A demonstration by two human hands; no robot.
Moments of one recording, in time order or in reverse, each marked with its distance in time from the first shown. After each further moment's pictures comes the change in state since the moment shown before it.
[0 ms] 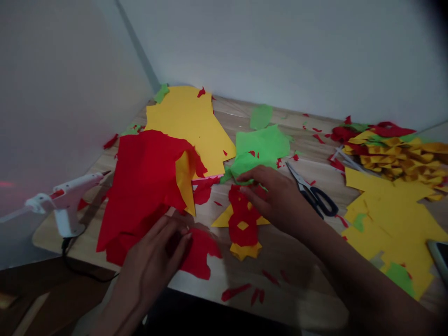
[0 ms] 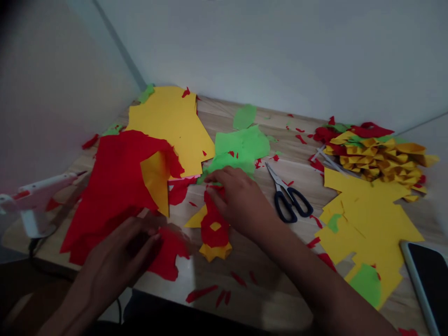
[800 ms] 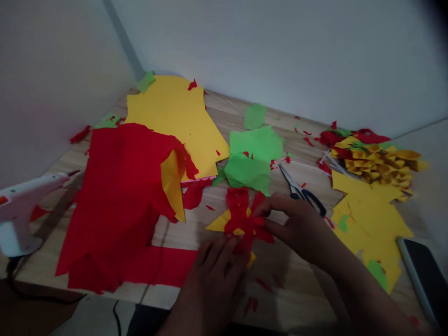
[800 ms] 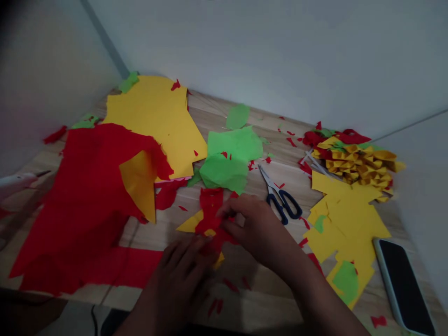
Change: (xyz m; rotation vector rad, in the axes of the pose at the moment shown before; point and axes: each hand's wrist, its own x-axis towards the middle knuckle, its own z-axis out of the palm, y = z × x) left_hand -0.013 0.062 0.091 -0.016 0.144 0.597; right_hand -0.036 0.014 -0.011 0.113 -0.044 0.082
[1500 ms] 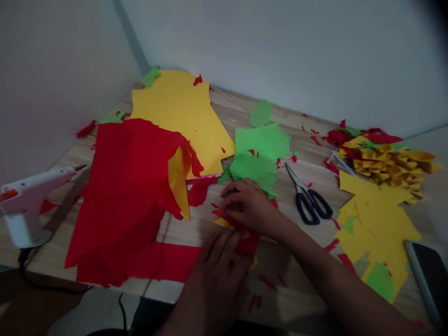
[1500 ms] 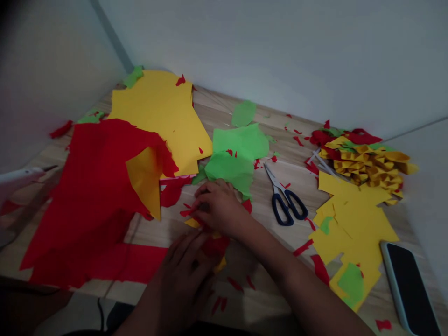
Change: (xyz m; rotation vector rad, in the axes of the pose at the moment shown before) left_hand -0.004 0.003 0.001 -0.053 0.012 -0.071; right_hand 0.054 0.010 0.065 -0.067 -0.184 -0.141
